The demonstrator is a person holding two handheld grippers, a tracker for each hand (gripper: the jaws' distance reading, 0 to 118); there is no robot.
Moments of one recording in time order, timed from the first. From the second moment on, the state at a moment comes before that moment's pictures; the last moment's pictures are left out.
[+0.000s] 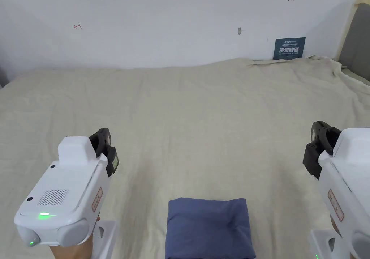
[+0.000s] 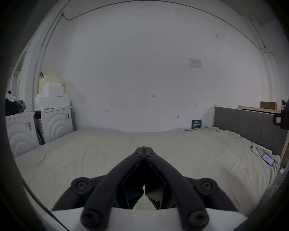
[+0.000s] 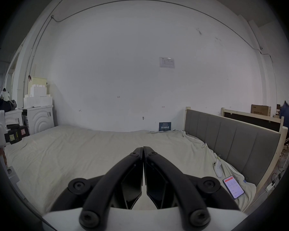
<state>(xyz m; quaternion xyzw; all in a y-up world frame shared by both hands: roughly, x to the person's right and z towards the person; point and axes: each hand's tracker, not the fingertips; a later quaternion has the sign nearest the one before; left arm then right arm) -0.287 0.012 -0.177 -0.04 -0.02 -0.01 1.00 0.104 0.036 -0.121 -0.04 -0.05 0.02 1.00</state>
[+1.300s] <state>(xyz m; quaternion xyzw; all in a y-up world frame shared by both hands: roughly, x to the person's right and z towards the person) -0.301 -0.062 -0.202 -0.19 -0.04 0.06 0.98 0.015 -0.171 -0.195 -0.34 0.06 0.00 0.94</state>
